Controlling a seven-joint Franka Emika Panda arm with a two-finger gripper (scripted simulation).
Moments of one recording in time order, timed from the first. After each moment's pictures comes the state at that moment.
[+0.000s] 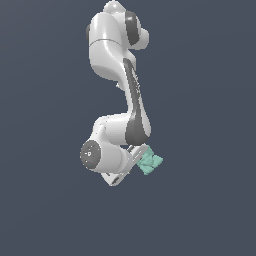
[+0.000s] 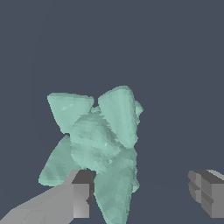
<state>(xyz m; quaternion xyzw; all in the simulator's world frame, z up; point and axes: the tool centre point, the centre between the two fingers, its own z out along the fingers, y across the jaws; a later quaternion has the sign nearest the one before) 0.073 0.029 0.063 -0.90 -0.35 0.05 0.26</state>
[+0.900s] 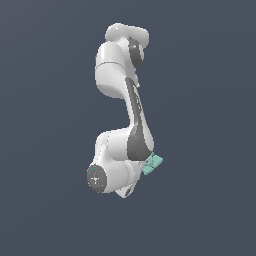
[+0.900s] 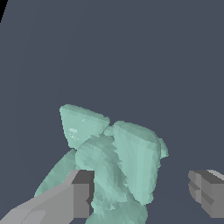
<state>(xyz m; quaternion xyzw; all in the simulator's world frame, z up) 0.087 0.063 0.047 -0.84 -0.43 0.06 0.33</state>
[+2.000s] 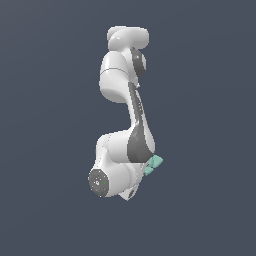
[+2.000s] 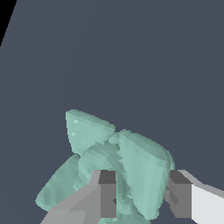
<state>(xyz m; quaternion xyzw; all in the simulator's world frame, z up) 0.091 0.071 0.049 -0.82 -0.45 0.06 0.34</state>
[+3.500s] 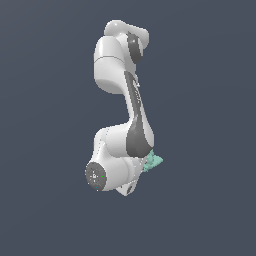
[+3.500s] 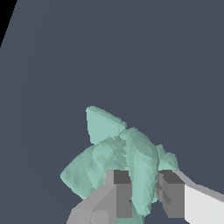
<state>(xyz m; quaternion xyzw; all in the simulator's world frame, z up) 0.081 0.065 0.068 -0.82 -0.45 0.06 0.34</state>
